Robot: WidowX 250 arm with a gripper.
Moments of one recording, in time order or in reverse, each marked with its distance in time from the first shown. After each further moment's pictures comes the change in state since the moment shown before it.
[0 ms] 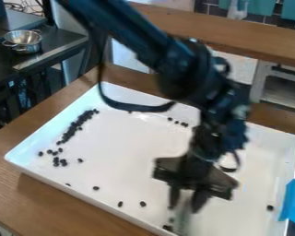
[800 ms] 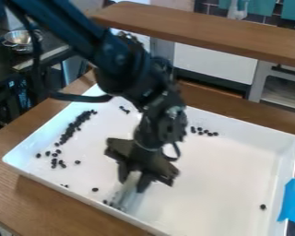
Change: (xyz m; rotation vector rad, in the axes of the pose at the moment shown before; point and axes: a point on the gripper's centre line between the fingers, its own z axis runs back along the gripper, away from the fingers) arm 0.023 0.080 -0.020 0.120 -0.119 -0.132
